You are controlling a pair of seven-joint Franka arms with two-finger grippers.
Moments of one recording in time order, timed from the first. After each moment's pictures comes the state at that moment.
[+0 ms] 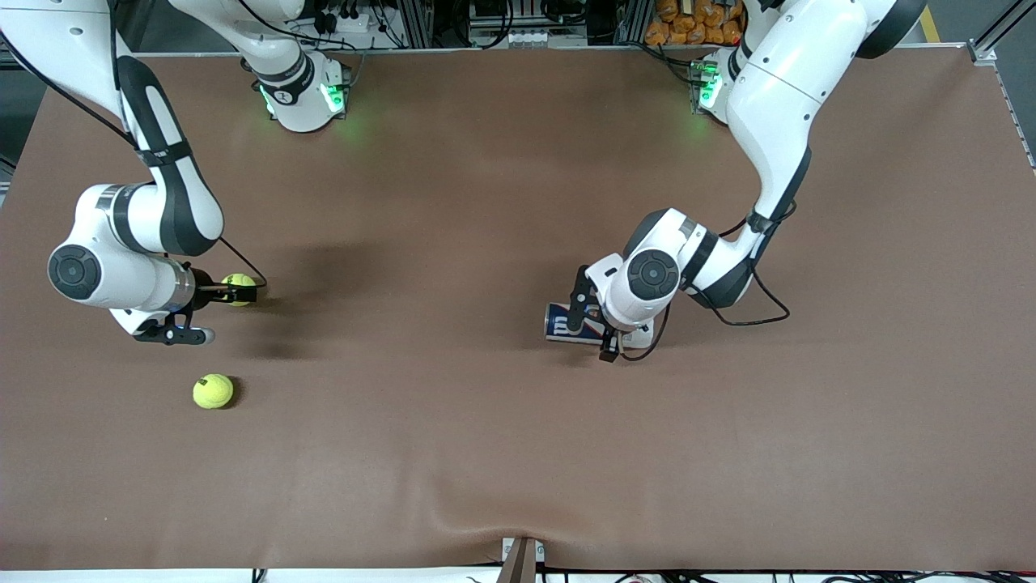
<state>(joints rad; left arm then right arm) -0.31 0.71 -0.27 -1.67 0.16 2.33 1.18 -0.11 0.32 0.04 -2.06 -0.05 2.13 0.01</state>
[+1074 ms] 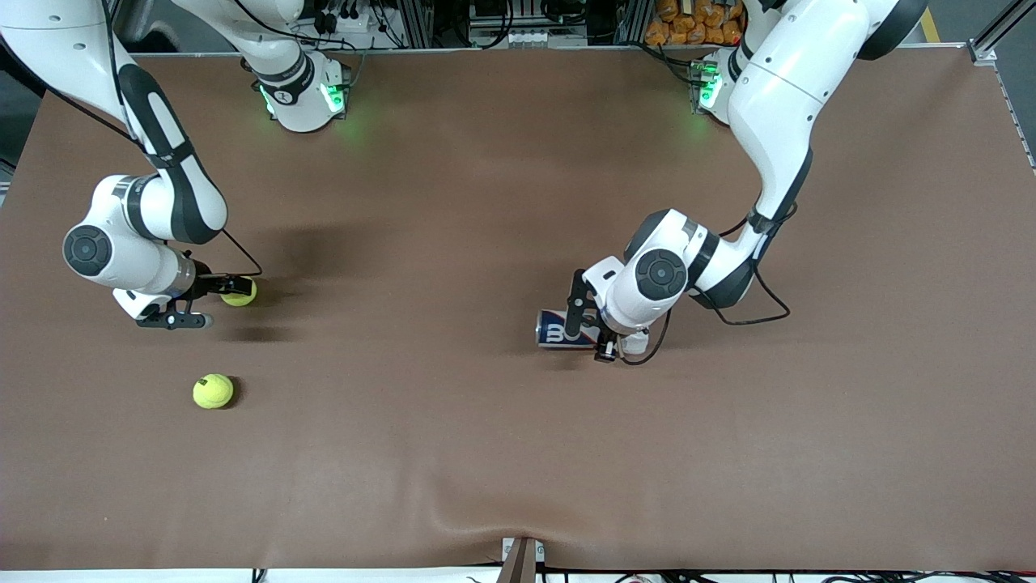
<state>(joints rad) -0.30 0.70 -0.29 -1.64 0.06 2.37 1.17 -0.19 0.34 0.04 -2.22 -0.08 2.39 -0.07</state>
